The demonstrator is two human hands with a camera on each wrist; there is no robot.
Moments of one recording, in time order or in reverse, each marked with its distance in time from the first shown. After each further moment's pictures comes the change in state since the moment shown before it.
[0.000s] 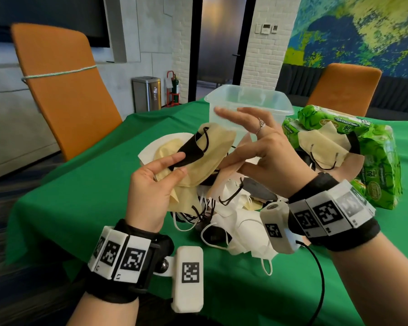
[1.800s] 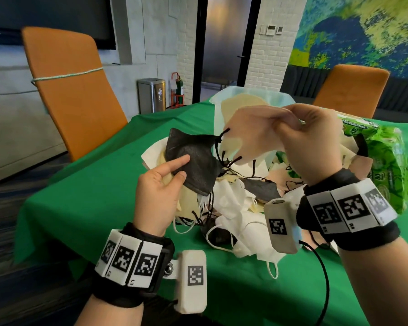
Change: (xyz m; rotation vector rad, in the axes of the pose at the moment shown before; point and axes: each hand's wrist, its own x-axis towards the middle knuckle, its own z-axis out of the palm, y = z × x) left_hand 0.000 -0.006 -0.007 0.220 0.007 0.050; right_hand 0.007 0.010 -0.015 0.056 0.519 0.573
